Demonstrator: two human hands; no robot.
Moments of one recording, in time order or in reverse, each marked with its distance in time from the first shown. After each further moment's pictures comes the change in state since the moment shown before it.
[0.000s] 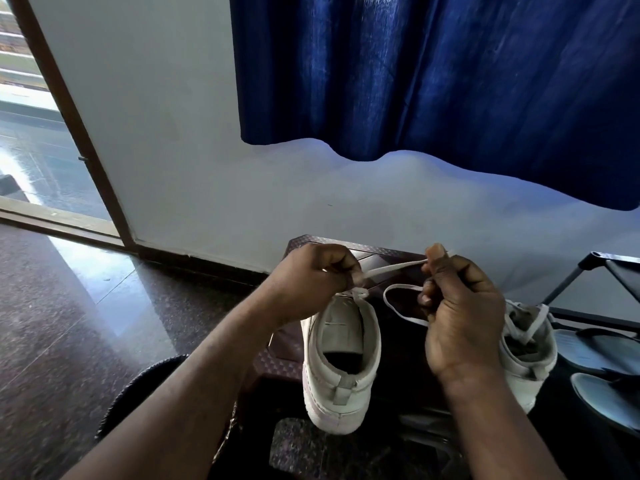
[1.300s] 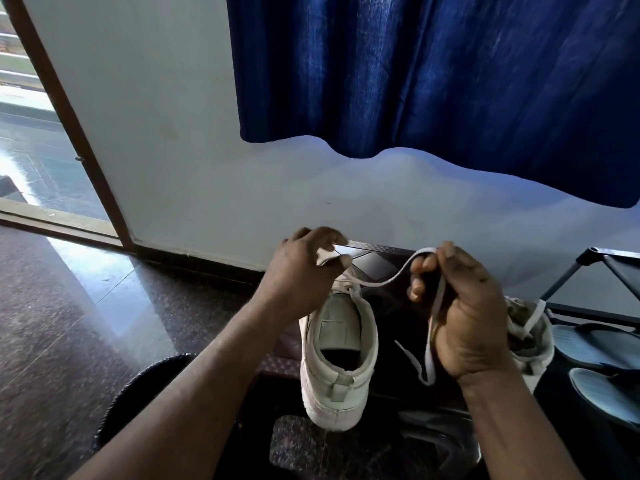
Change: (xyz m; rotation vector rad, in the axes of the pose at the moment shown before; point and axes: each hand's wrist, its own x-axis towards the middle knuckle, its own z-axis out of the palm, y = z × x) left_hand 0.002 -0.001 0.007 0.181 0.283 -0.081; right_hand 0.001 -0.015 -0.008 -0.007 -0.334 0.064
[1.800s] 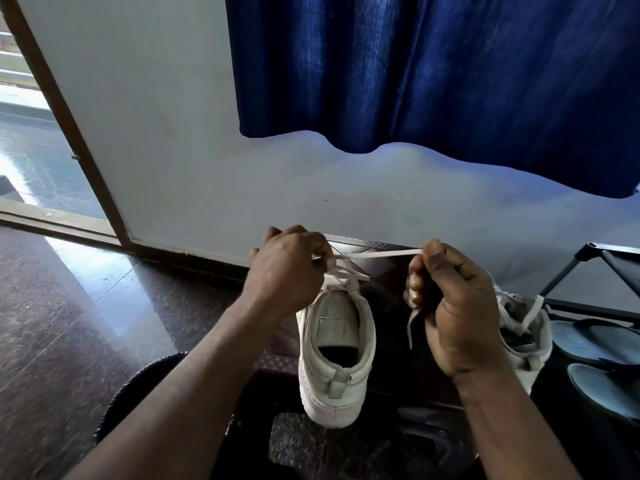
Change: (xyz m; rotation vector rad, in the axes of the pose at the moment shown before) left_hand 0.002 -0.003 -0.005 0.348 0.037 -0.009; right_hand -0.007 -0.003 0.006 -0.076 -0.013 -0.009
